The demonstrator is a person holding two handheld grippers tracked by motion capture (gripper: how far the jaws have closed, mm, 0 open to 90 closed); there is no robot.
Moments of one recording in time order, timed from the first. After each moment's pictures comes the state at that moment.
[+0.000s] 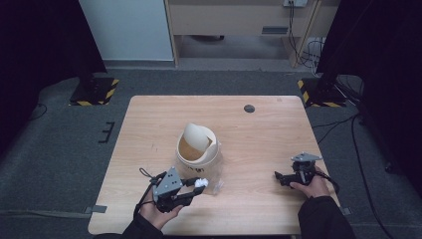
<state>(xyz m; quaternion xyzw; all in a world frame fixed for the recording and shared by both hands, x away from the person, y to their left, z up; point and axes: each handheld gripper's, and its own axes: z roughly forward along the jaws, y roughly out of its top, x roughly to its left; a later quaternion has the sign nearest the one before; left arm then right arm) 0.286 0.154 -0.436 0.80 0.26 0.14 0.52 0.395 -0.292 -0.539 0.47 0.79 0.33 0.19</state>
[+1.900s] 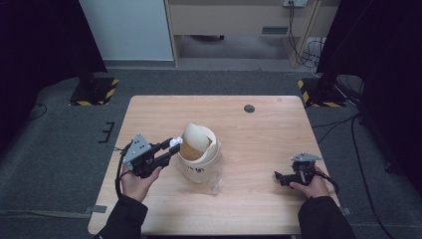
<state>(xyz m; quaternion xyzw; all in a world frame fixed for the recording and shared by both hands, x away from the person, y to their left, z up) 0.344 0.209 -0.400 0.71 0.33 0.22 0.57 0.395 -0.292 -0.539 0.47 0.79 0.33 0.19</state>
